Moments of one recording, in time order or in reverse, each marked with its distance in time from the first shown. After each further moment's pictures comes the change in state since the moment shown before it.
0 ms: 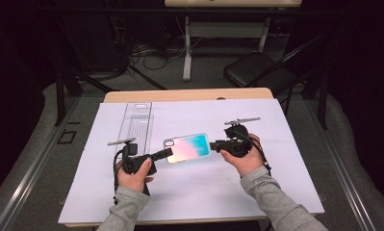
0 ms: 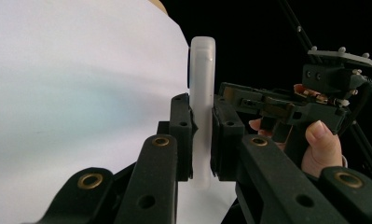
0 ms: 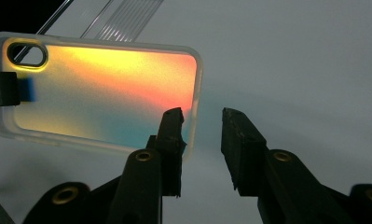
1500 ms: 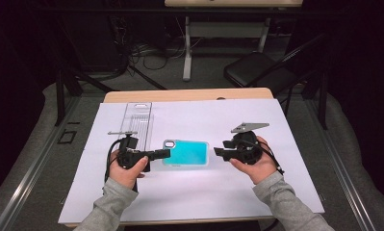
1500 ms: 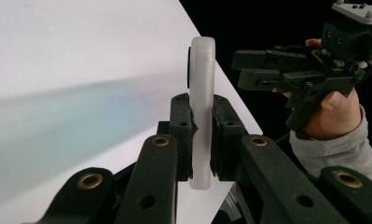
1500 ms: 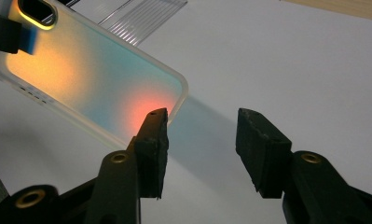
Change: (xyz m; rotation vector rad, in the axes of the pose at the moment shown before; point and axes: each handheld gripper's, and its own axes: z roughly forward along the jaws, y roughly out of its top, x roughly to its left) left arm -0.023 0.024 -0.011 0.194 0.031 0.191; right arm -0.003 -0.014 -0.029 -0.054 0.024 -0.221
